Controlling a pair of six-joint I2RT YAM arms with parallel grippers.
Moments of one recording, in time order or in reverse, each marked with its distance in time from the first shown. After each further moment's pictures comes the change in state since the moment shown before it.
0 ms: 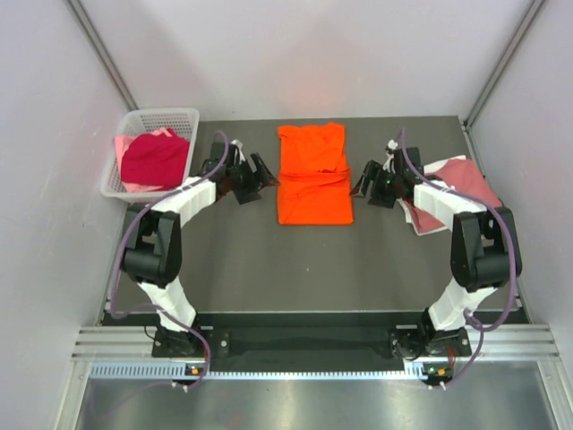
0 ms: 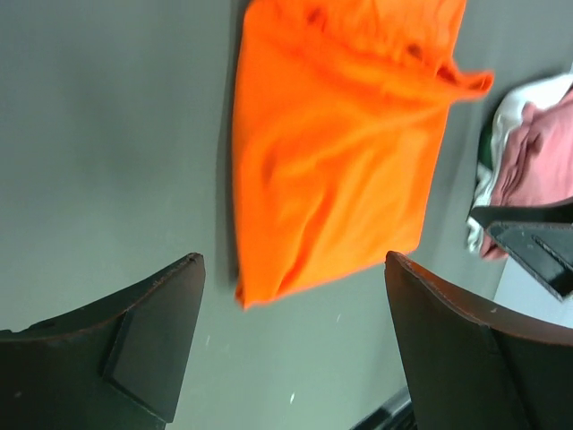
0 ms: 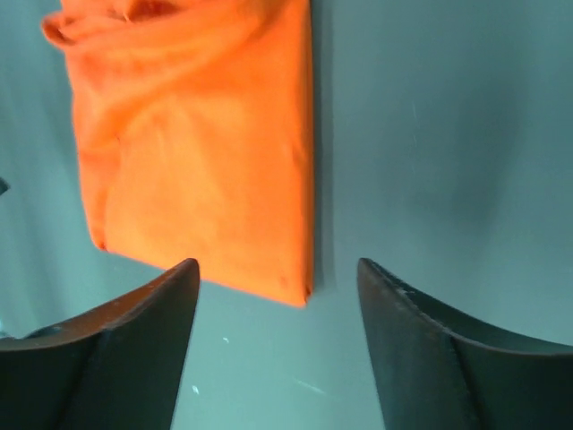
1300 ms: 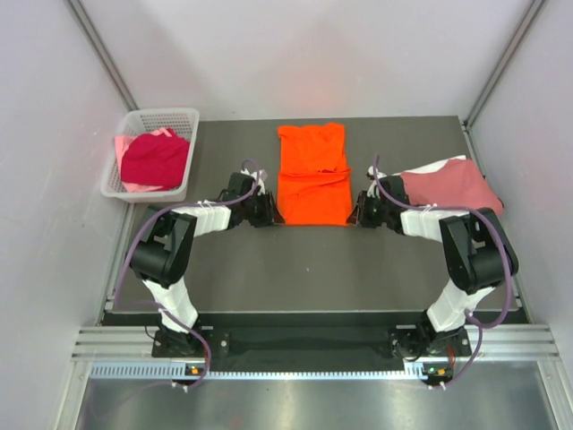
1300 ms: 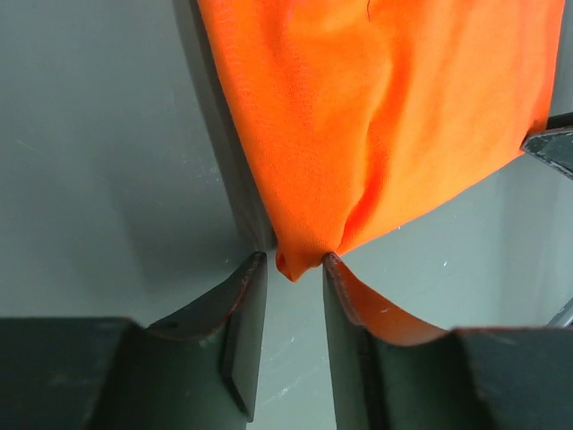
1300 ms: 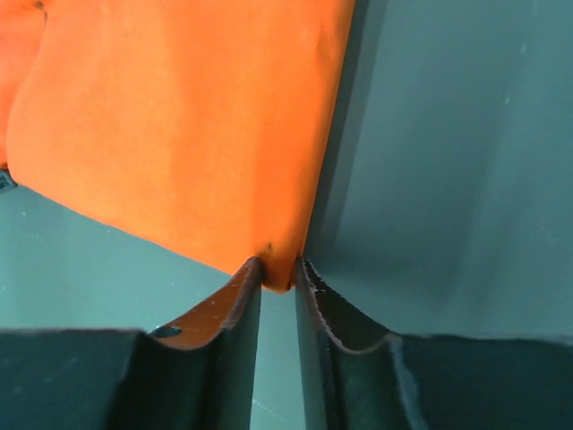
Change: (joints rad) left arm -0.121 -0.004 -0.311 0.259 0.029 0.228; right arm 0.110 -0.022 -0.311 0.341 0.028 -0.108
